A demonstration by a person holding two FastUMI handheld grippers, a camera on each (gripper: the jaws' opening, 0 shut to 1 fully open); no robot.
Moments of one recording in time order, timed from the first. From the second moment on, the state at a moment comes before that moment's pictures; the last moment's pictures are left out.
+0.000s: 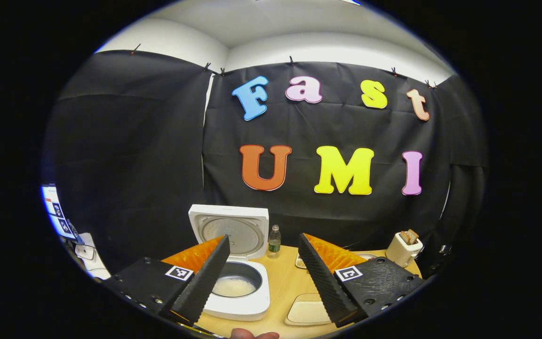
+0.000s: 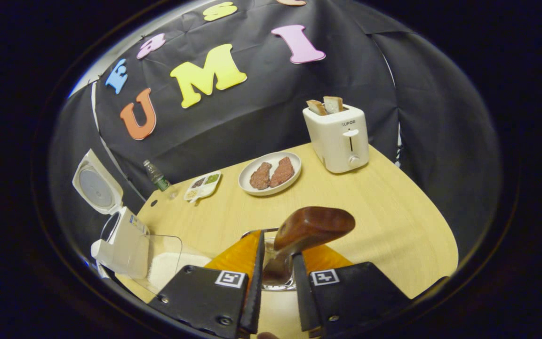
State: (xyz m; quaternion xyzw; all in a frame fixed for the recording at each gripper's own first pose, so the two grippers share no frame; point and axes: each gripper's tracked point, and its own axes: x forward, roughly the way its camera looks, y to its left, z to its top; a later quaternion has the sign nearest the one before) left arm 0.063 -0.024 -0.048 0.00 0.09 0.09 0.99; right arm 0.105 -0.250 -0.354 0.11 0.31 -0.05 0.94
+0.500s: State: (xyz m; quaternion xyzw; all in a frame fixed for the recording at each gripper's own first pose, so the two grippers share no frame) left arm 0.048 0.004 -0.043 -0.01 0.08 0.08 0.99; right arm 0.103 -0.242 -0.312 0.08 0.28 -0.08 0.95
